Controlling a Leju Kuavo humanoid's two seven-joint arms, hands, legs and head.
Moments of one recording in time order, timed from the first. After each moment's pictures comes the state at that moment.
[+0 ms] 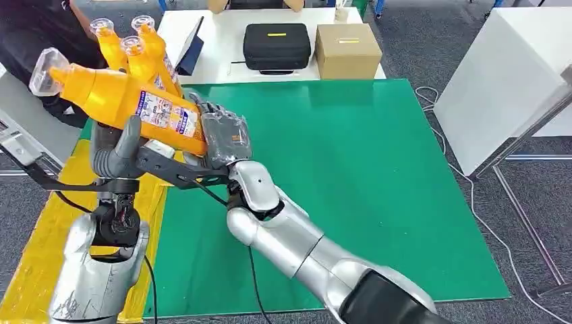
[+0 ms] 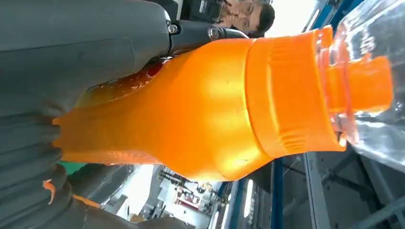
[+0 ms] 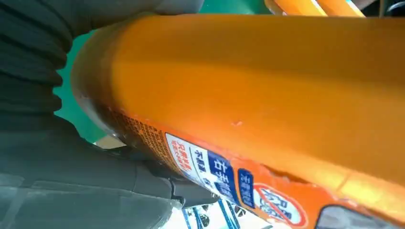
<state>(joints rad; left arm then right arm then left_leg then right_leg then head) -0.44 -0.11 -0.29 -1.57 0.63 0.08 -0.14 -0.77 0.35 0.82 -0.96 0.85 -0.34 0.37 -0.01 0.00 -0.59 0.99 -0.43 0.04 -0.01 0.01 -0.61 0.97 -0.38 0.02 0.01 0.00</state>
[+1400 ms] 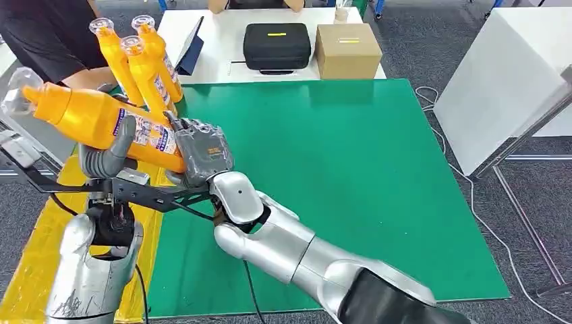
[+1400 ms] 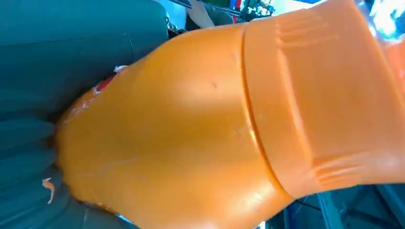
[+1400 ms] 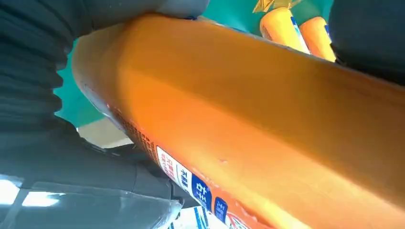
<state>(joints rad) -0.44 -0.11 -0.23 -1.53 0.47 0.13 -0.17 -0.80 0.35 1.01 -0.95 0.81 -0.29 0.41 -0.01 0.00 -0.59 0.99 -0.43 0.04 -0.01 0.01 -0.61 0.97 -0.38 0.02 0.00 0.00</state>
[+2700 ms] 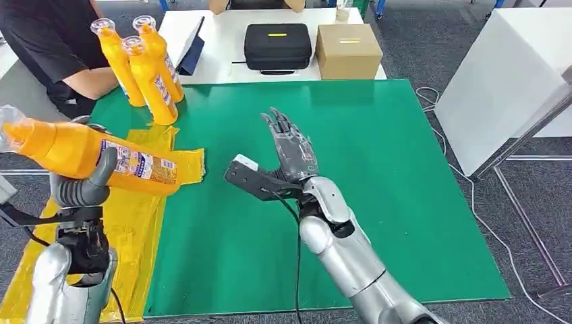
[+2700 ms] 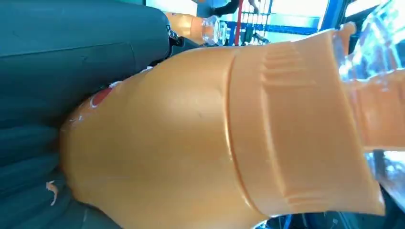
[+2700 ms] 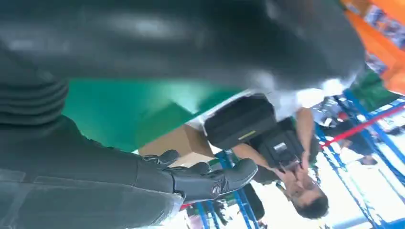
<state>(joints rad) -0.28 -0.03 -0.10 -1.62 0.37 0.09 -0.22 -0.43 0.13 0.49 -1.41 0.92 -0.11 0.18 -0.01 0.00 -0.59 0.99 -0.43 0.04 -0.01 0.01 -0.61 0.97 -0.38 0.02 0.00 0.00</state>
